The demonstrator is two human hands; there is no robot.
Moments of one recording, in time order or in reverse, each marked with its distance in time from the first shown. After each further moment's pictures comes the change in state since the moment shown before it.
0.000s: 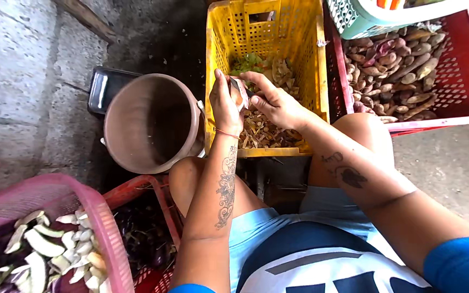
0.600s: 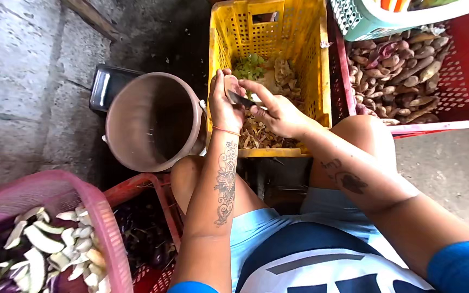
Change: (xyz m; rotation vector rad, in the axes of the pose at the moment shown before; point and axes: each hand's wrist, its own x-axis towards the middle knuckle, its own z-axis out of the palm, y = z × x) left_hand 0.008 0.007 -0.007 -0.219 0.033 -0.167; right_hand -0.007 -0.004 0.011 -0.097 -0.003 -0.105
